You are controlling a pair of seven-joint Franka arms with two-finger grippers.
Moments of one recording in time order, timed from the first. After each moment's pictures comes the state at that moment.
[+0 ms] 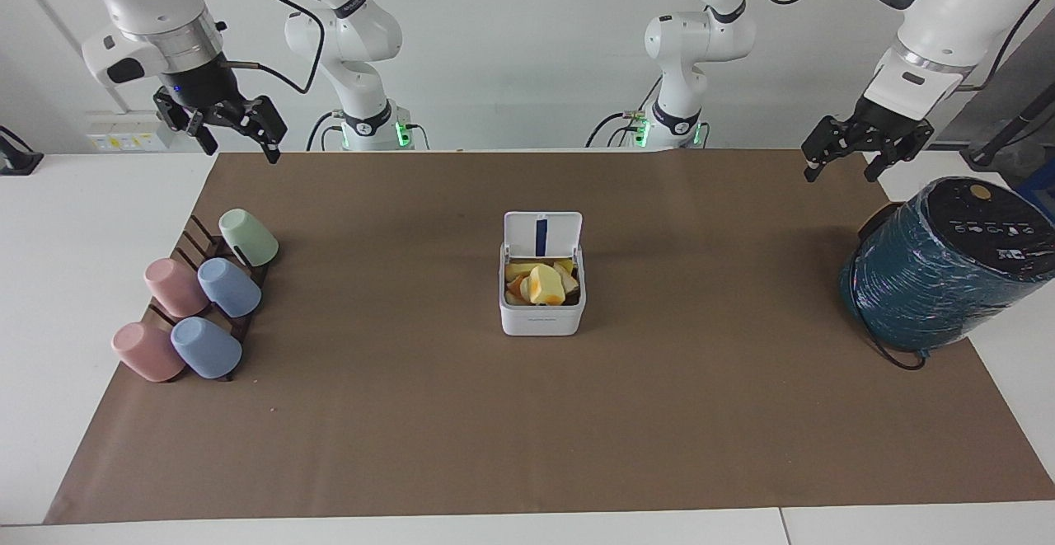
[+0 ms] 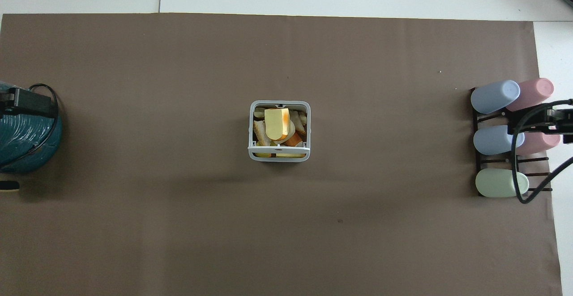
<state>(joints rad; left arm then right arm) -0.04 -0.01 0.03 -1.57 -0.02 1.59 0.06 -0.04 -0.08 0.02 -1.61 -0.02 1.52 0.17</state>
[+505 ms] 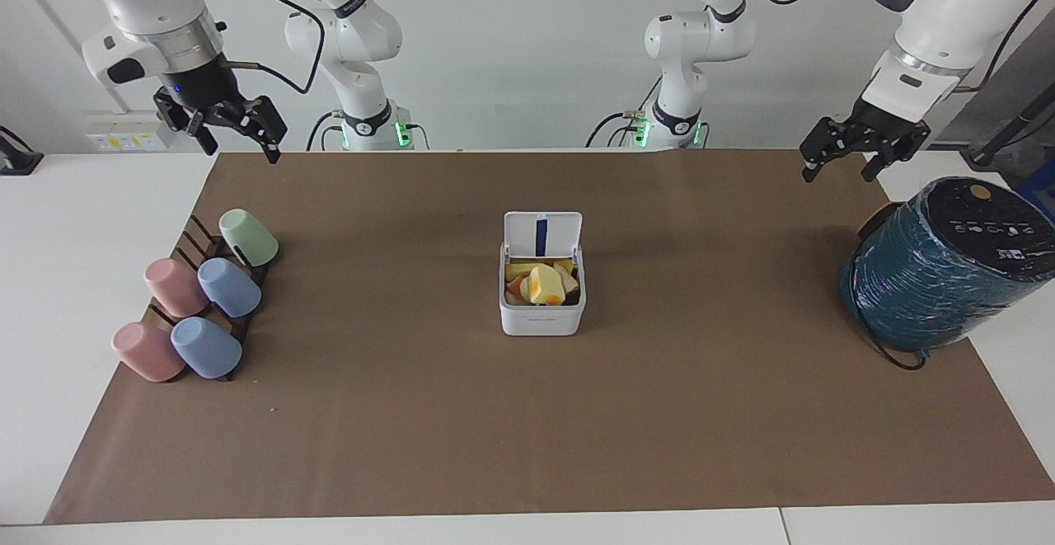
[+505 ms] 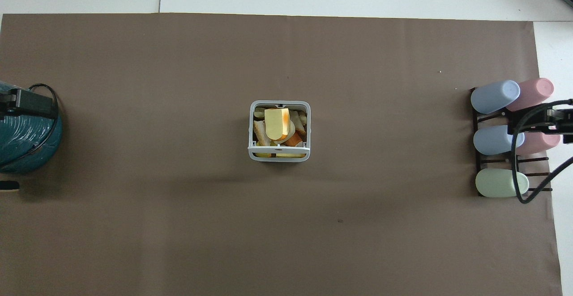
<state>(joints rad) -0.04 -0.01 0.03 -1.58 -0.02 1.59 0.05 -0.04 -0.08 0.02 -1.61 -0.02 1.52 0.17</state>
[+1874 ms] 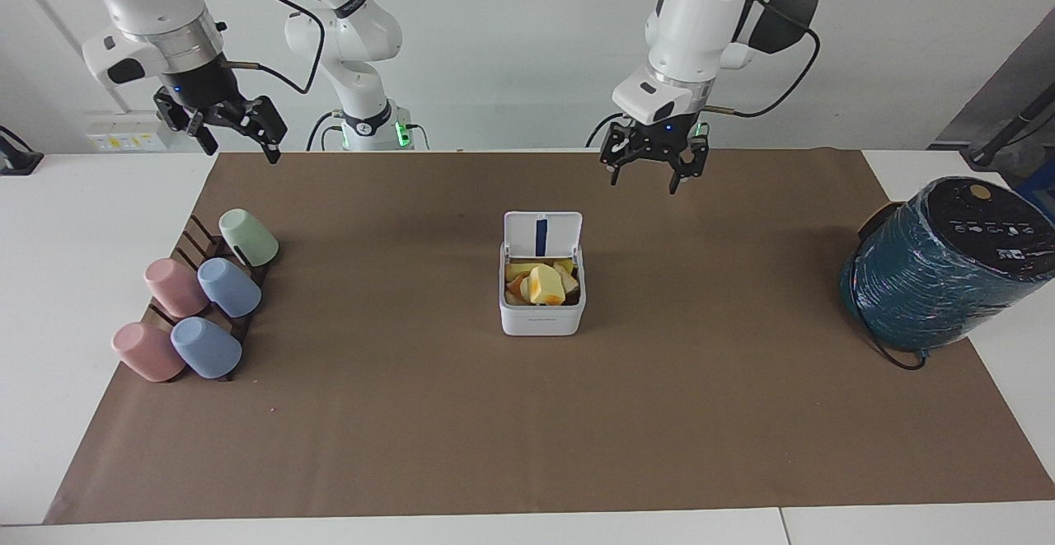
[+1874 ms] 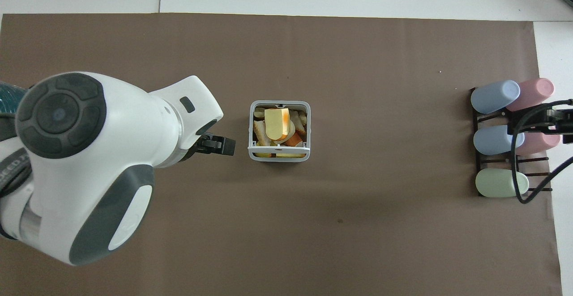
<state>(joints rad) -0.55 -0.05 0.01 -1.80 -0.02 1.86 -0.30 -0.04 -0.08 0.02 -1.61 -0.02 1.52 0.17</state>
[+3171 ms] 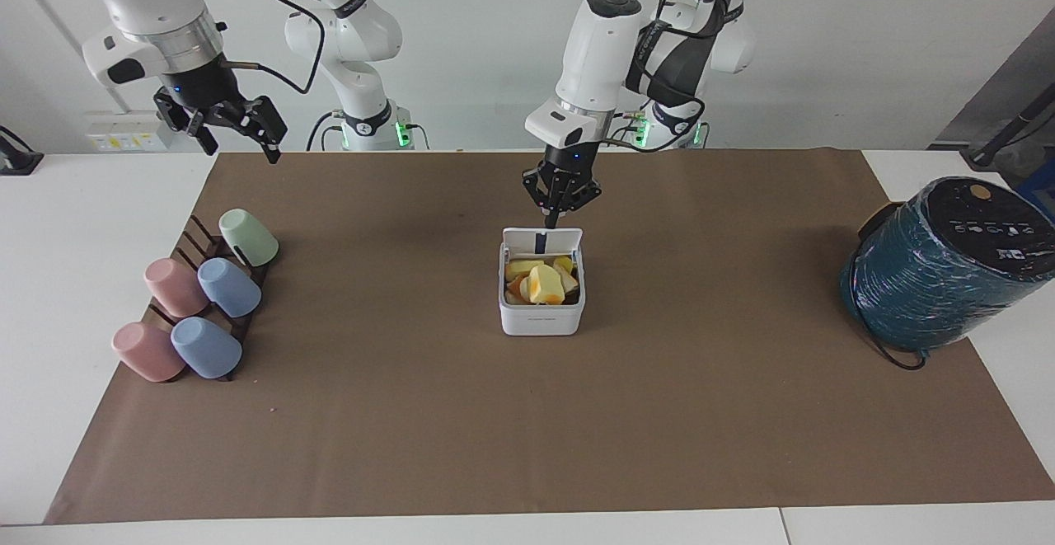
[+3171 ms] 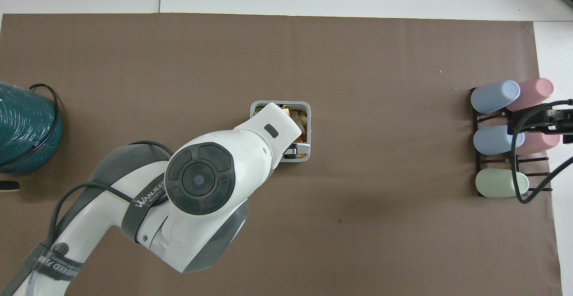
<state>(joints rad) -0.71 0.08 0.03 -1.89 -0.02 2.34 -0.59 -0.04 -0.08 0.02 -1.61 -0.02 1.52 0.17</state>
